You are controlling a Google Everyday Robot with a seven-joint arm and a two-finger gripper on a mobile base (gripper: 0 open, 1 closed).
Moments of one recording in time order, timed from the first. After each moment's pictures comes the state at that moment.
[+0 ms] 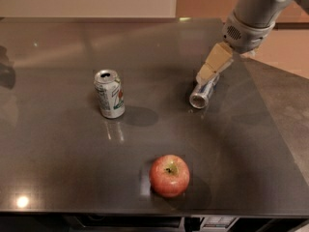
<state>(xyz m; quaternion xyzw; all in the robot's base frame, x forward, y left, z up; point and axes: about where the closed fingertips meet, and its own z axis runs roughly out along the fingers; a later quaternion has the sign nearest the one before) 0.582 -0.195 0.916 -0.30 0.95 0.00 0.12</state>
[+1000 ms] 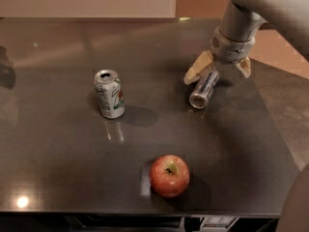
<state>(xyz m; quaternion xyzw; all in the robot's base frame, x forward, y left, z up) 0.609 -0.185 0.863 -0.11 0.99 0.03 0.07</state>
